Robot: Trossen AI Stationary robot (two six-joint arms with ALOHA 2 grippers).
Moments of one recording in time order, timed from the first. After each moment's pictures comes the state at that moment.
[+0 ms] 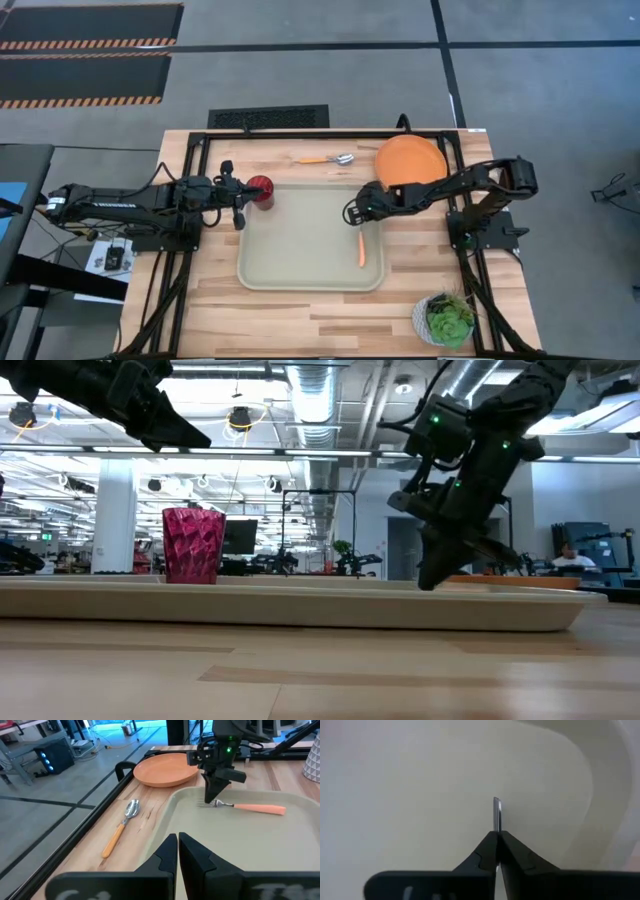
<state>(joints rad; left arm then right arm) 0.05 0.64 0.43 -0.12 -0.28 0.03 -0.09 1.60 0.73 -0.19 0.18 1.09</state>
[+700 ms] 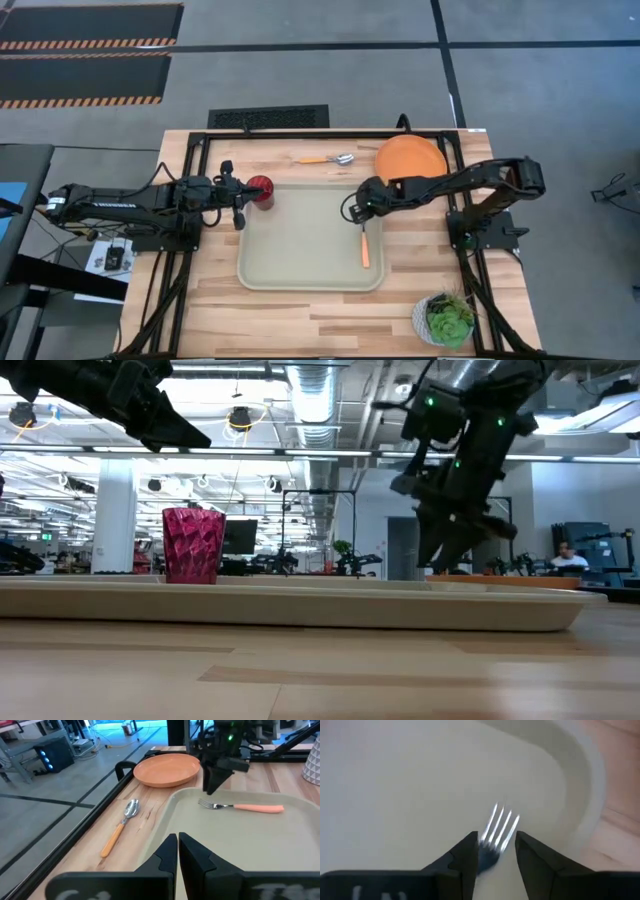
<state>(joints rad) 0.05 0.64 0.43 -0.12 -0.28 0.02 -0.09 1.54 0.84 -0.42 0.18 1.02</state>
